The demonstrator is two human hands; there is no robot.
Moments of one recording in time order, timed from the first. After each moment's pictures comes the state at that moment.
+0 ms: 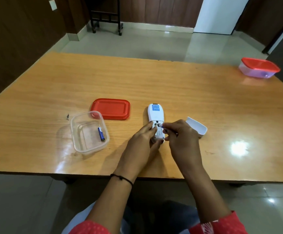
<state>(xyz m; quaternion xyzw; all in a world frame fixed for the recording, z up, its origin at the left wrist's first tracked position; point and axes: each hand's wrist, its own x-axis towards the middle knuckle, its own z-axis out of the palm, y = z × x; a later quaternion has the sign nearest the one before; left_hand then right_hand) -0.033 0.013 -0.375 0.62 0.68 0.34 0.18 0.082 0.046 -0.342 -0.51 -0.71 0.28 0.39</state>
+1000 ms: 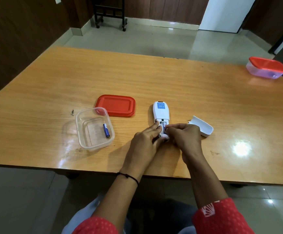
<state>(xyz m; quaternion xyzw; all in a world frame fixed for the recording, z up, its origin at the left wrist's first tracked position) -0.036 0.013 -0.386 0.59 0.67 0.41 0.18 0.070 0.066 -0.350 -0.62 -0.50 0.48 0.36</state>
